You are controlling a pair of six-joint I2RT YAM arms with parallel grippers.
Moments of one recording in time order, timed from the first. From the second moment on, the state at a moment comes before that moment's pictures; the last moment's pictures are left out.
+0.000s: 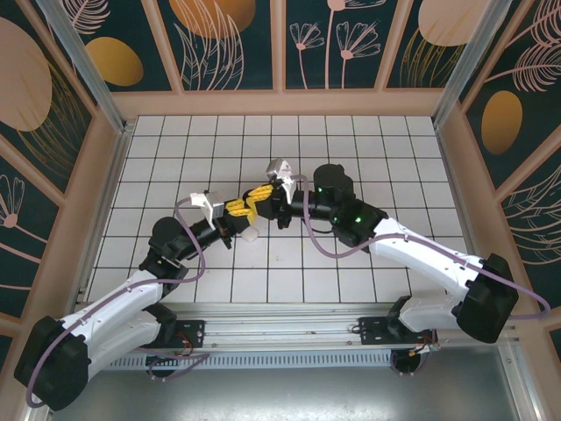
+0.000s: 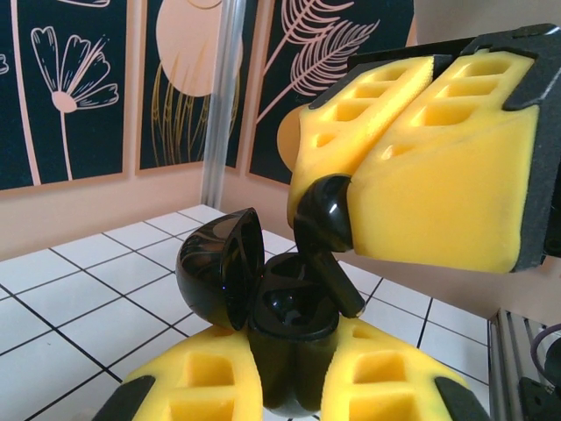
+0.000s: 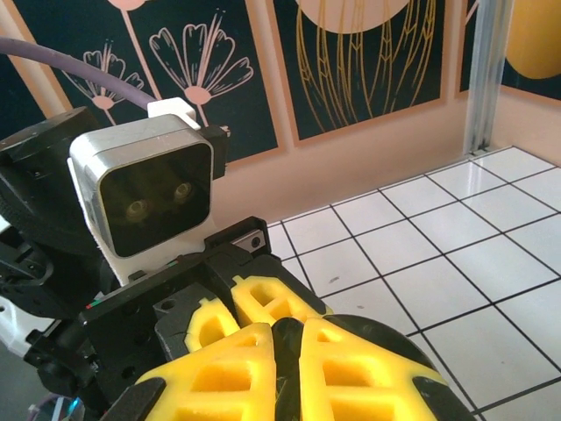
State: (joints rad) left arm -0.56 0.91 0.35 0.70 0.50 -0.26; right arm 0.89 1.28 1.01 0.12 -0.47 0.10
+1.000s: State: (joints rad) left arm -0.56 0.91 0.41 0.67 0.49 -0.26; right arm 0.94 1.24 0.98 0.20 -0.26 0.04
